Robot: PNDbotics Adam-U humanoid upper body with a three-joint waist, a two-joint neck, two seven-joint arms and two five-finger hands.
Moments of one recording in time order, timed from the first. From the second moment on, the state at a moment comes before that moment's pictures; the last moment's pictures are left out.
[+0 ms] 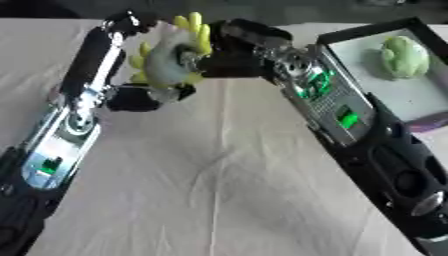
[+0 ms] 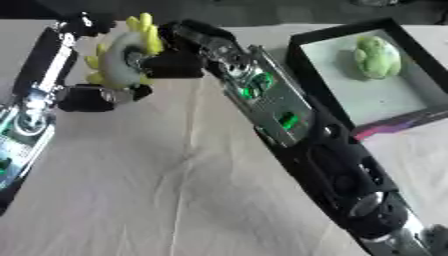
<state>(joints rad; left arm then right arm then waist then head) -0.52 0.46 -0.26 -1.72 -0.59 0.05 0.10 -0.97 -0.13 0.51 -1.54 0.11 0.53 0.31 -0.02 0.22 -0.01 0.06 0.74</state>
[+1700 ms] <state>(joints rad) -0.39 0.57 -0.20 -1.71 -0.60 0.03 0.14 -0.80 -0.43 0.28 -1.65 -0.08 0.59 0.06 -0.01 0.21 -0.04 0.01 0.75</state>
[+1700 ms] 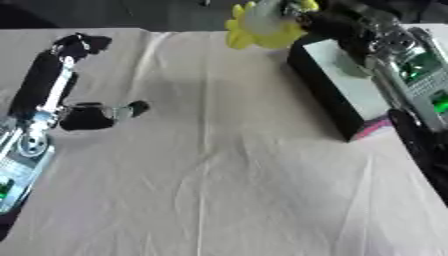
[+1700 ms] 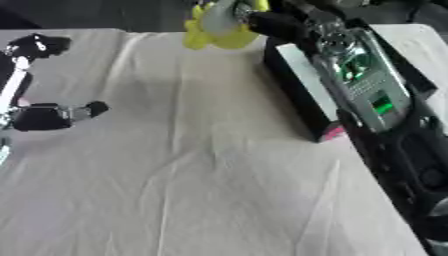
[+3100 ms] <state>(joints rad) -0.35 0.63 -0.13 -1.73 -0.54 0.07 0.21 -0.60 -0.65 0.13 -1.46 0.03 0.52 -0.04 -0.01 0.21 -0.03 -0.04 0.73</state>
